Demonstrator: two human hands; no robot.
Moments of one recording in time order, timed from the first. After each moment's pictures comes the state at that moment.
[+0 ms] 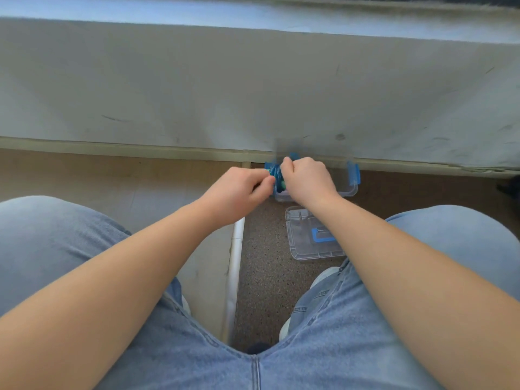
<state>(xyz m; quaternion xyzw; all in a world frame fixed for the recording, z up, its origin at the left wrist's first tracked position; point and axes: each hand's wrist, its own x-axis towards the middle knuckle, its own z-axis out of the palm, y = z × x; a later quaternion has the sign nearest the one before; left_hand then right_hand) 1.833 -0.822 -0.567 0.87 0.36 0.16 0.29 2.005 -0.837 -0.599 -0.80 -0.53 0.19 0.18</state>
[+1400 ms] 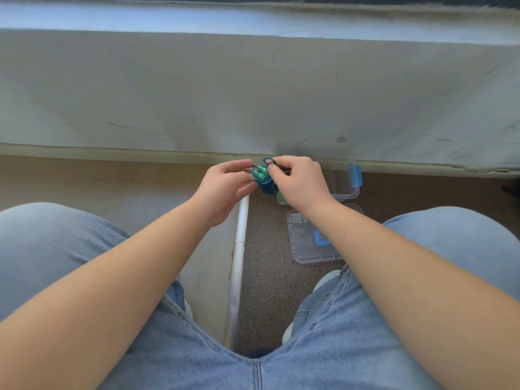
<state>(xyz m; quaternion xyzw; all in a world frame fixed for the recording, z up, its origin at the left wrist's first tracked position) 1.834 -0.809 -0.572 0.36 0.51 0.33 0.70 1.991 -0.851 -0.574 -0.71 -0.56 0.25 0.35</state>
